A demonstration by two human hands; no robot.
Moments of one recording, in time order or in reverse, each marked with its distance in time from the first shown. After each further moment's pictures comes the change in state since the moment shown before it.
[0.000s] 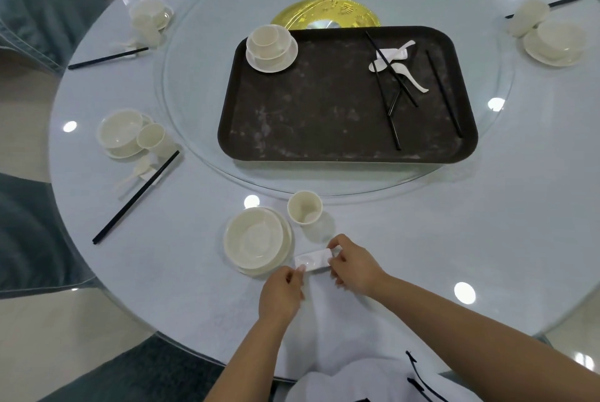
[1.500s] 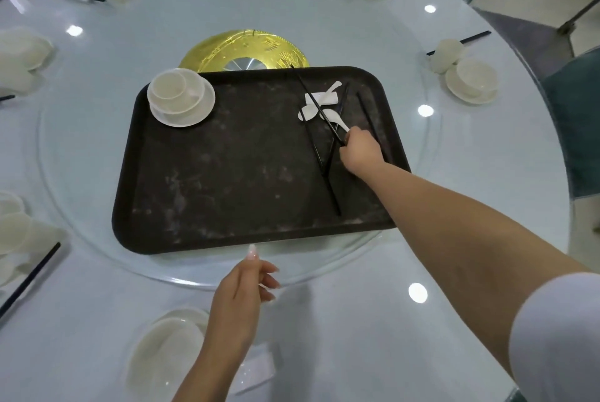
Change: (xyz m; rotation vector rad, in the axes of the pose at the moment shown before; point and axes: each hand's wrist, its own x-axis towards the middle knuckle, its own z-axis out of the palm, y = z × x) left_hand 0.054 0.176 -0.024 -0.374 -0.012 0.178; right_hand 0.176 -0.098 -0.285 -0.409 0.646 0.050
